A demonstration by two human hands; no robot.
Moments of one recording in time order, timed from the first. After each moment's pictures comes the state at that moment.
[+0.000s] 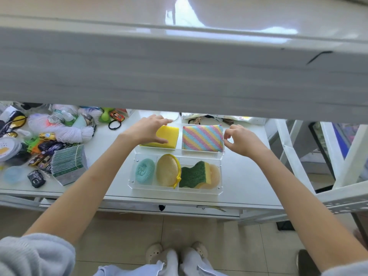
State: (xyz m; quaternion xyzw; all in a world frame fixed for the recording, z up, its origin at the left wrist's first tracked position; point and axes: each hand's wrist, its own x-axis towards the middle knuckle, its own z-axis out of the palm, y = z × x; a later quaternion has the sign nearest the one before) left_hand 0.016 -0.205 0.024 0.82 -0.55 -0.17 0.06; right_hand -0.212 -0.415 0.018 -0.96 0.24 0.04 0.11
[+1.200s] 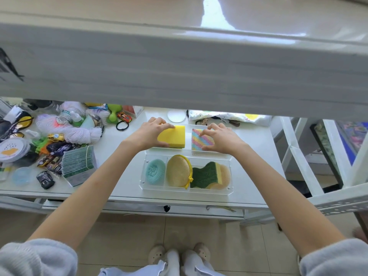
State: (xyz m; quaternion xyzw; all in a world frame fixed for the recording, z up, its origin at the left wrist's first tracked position) left_hand 0.027 -0.174 0.015 0.82 -0.55 -0.14 0.08; right_hand -0.148 -0.364 0.014 -0.97 0.18 0.14 0.07
